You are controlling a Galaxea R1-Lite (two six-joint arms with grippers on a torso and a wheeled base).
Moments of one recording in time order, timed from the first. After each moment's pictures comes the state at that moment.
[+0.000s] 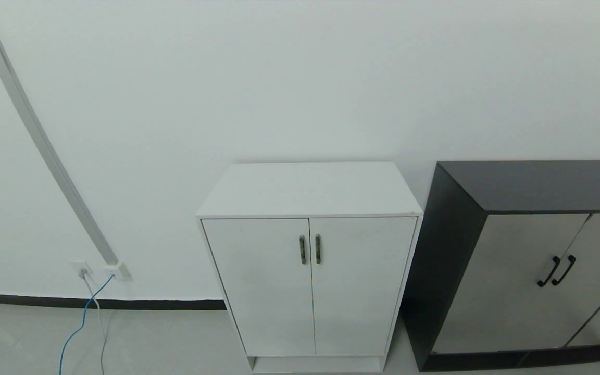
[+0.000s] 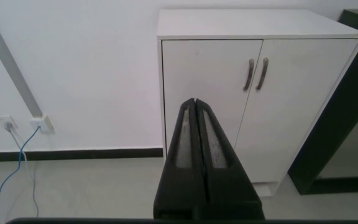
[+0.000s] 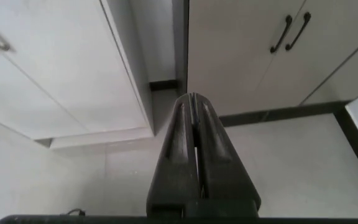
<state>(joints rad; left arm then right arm) 0.00 0.00 0.00 0.00 0.00 0.00 0.17 0.84 -0.03 -0.51 -0.28 0.11</state>
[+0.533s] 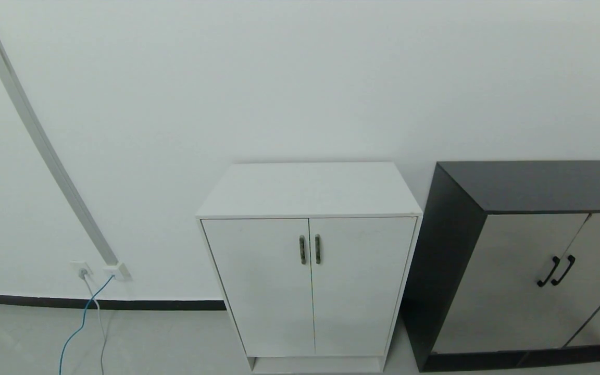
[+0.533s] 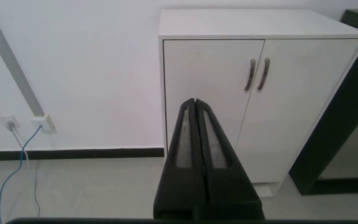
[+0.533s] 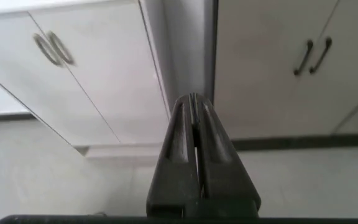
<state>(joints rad) 0.00 0.00 0.00 0.00 0.00 0.00 0.18 0.41 -0.09 -0.12 -0.11 0.10</state>
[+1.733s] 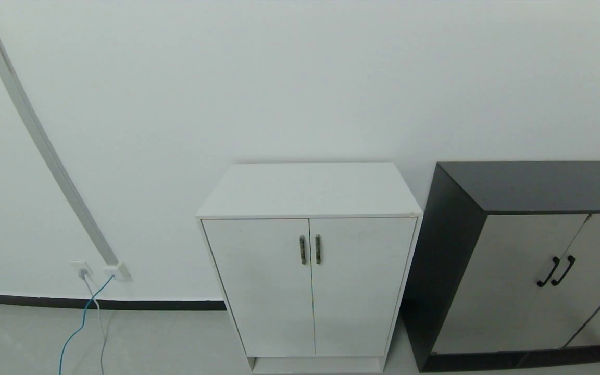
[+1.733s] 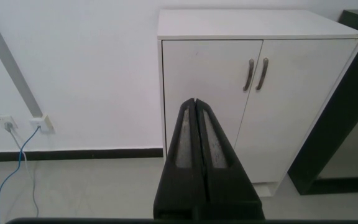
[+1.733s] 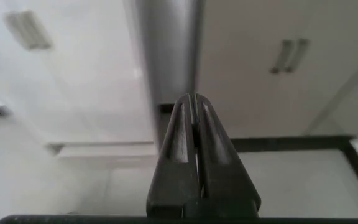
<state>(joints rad) 0.00 0.00 0.00 0.00 0.00 0.00 -0.03 0.18 0.00 0.00 -0.02 -0.02</state>
